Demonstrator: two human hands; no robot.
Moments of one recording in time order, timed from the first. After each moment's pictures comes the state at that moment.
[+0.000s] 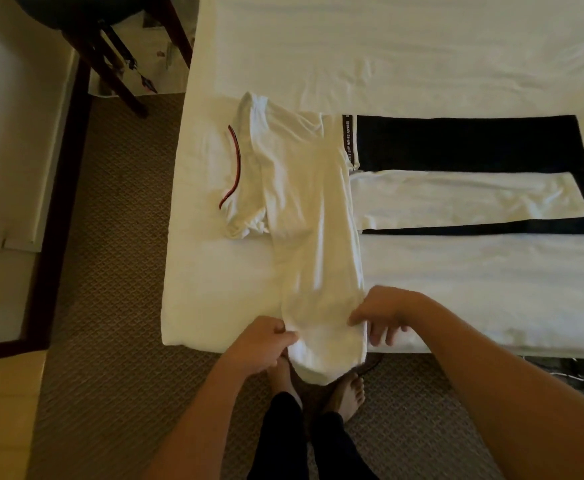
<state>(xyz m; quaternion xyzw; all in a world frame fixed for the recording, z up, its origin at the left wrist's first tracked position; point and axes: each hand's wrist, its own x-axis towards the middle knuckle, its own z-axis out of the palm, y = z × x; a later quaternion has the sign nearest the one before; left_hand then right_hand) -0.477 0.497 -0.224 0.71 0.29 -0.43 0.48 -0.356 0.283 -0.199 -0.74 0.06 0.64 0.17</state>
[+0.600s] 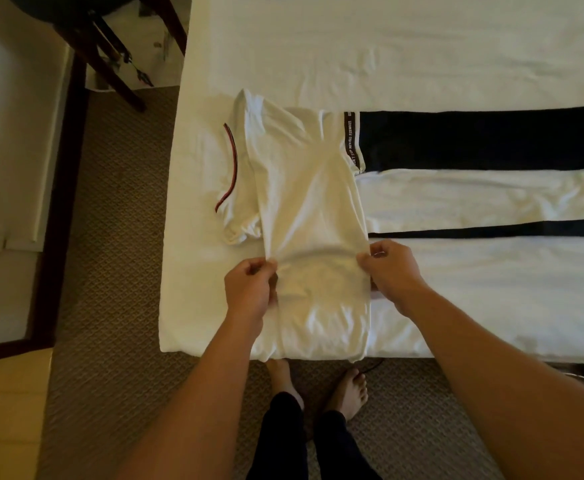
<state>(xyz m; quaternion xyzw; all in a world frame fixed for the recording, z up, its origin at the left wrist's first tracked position) -0.402 0.496 -0.232 0.61 0.51 -0.08 0.61 -0.327 0.286 -0.229 -0.79 0.24 0.31 0.47</state>
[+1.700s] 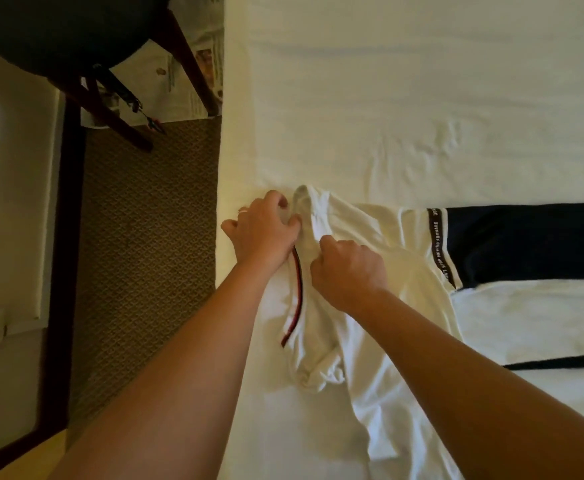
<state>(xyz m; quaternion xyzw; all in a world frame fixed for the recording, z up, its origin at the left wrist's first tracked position) -0.128 0.659 -0.256 0.94 0.23 -0.12 0.24 -0.151 0.515 -0.229 -0.95 -0.11 0.26 0.10</state>
